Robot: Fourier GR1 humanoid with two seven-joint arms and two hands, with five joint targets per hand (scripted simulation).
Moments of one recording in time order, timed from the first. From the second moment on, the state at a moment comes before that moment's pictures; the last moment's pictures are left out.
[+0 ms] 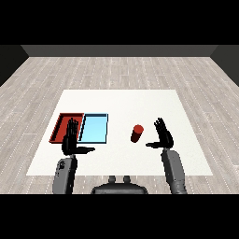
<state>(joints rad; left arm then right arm) 0.00 0.03 0.06 -1.62 0.10 -0.08 -0.43 -0.17 -0.09 -0.16 -1.26 -0.20 0.28 -0.31</state>
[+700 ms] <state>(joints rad) 0.03 0.04 0.06 -1.64 0.12 -0.10 -0.45 -0.24 -0.03 -0.11 -1.09 -0.20 0.24 -0.39</state>
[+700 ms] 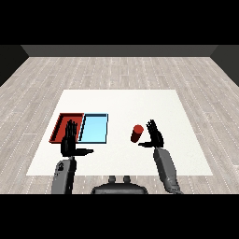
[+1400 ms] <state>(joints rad) 0.01 0.05 0.07 -1.62 0.13 -0.12 -0.46 -0.30 0.00 -0.05 -1.03 -0.24 0.17 -0.37</state>
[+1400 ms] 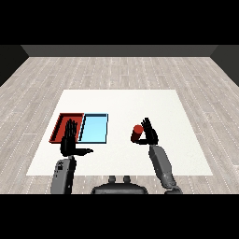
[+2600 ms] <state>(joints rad) 0.02 0.04 0.06 -1.63 0.13 -0.11 -0.46 -0.42 -0.01 0.01 -0.83 -0.29 0.11 -0.43</state>
